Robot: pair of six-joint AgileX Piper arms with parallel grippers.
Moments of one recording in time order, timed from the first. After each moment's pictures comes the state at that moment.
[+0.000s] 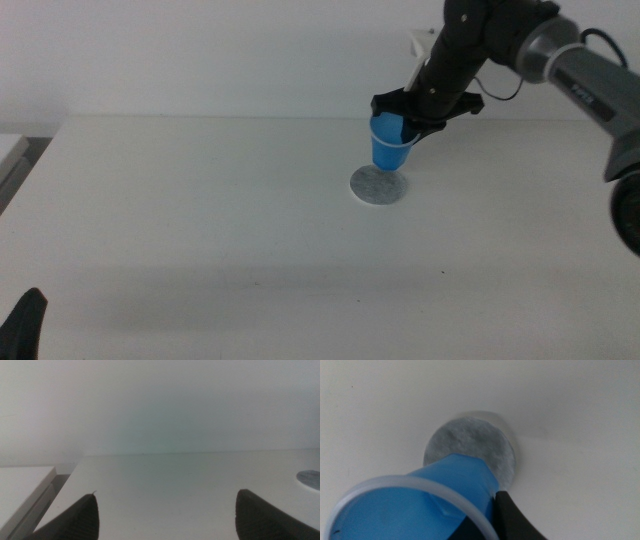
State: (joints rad) left arm -0.07 0.00 0.00 0.04 0.13 -0.07; right arm 0.36 2.31 -2.23 0.07 1.22 0.19
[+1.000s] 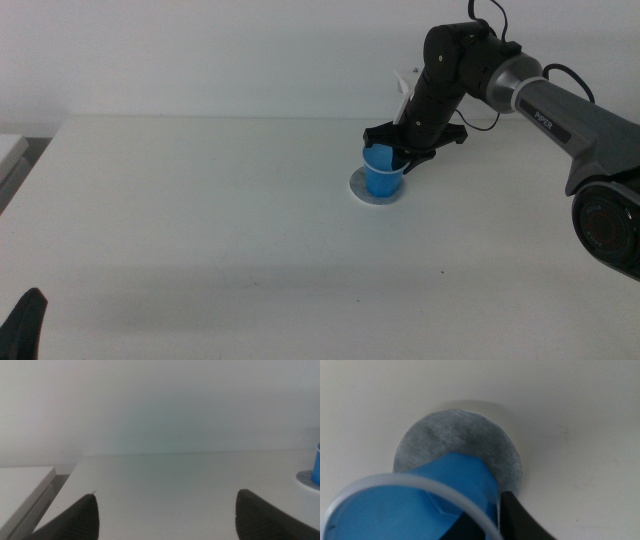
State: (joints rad) left arm -0.07 0.00 0.00 0.04 0.13 -0.07; right arm 0.36 2.44 -2.27 0.09 1.20 0.16
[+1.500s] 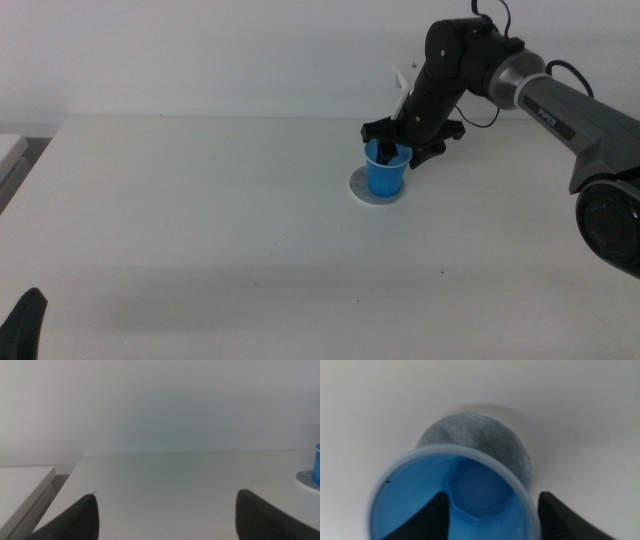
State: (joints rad) left arm -0.07 0.00 0.00 0.04 0.13 -0.07; right arm 0.36 2.43 -2.27 0.11 1.20 0.14
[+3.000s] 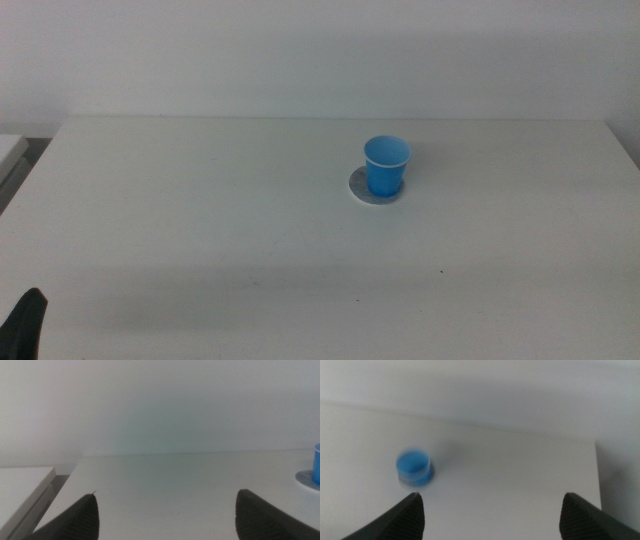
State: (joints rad) left arm -0.07 0.00 0.00 0.04 0.13 -0.07; right arm 0.23 1.33 -1.79 -0.08 1.22 0.05
